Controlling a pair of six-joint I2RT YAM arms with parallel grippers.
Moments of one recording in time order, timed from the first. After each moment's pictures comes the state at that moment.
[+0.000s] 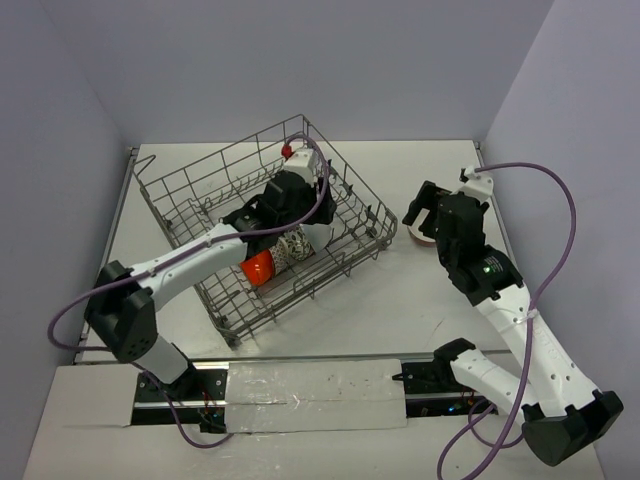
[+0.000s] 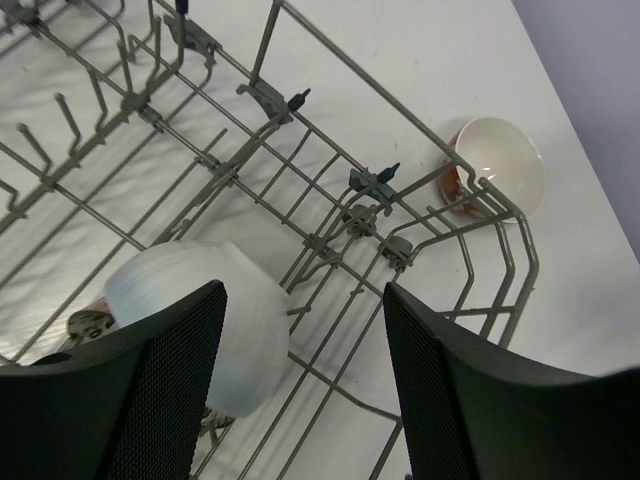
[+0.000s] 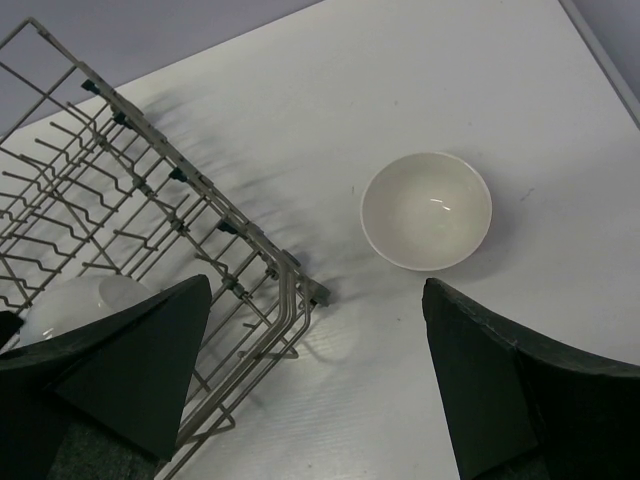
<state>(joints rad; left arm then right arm) -0.78 1.58 1.25 -0.09 -0.19 -0.47 0.39 0.86 0.96 -0.50 0.50 0.49</state>
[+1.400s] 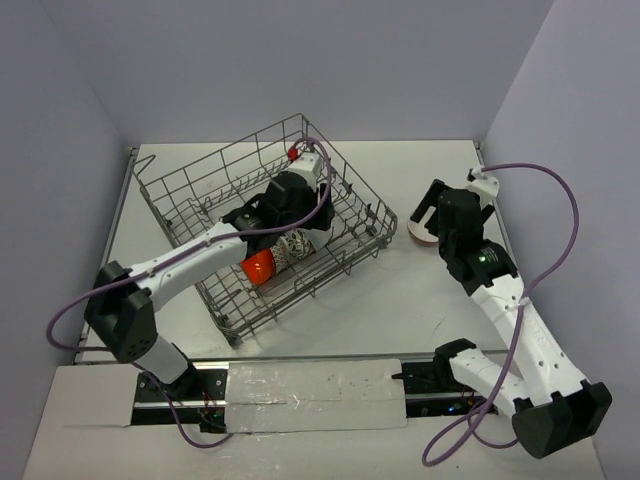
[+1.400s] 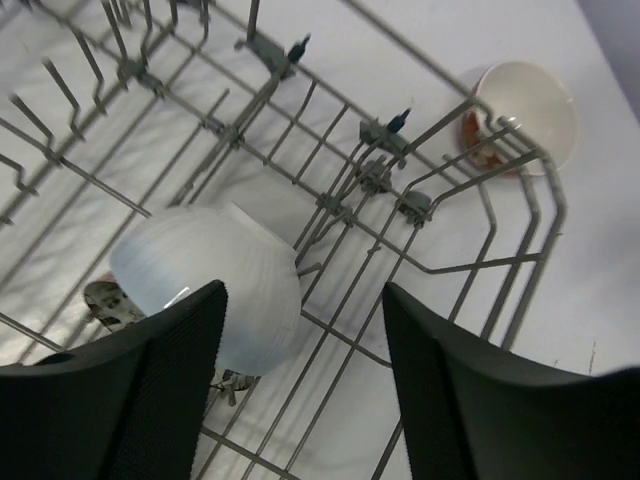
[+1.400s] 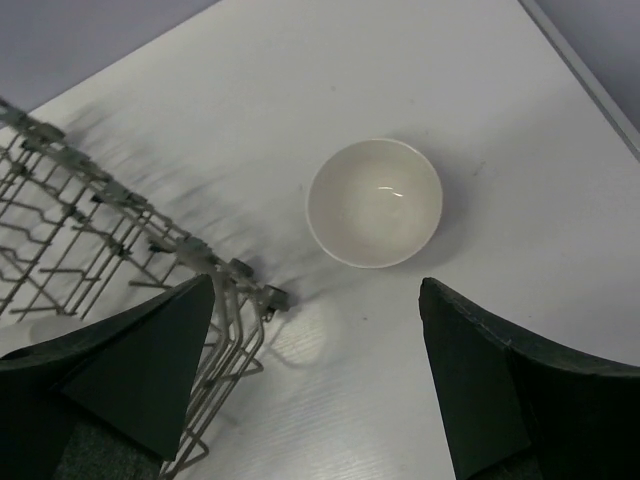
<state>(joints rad) -0.79 1.60 1.27 -0.20 -0.16 -0.42 0.32 0.90 0.94 -0.51 0.53 0.53</state>
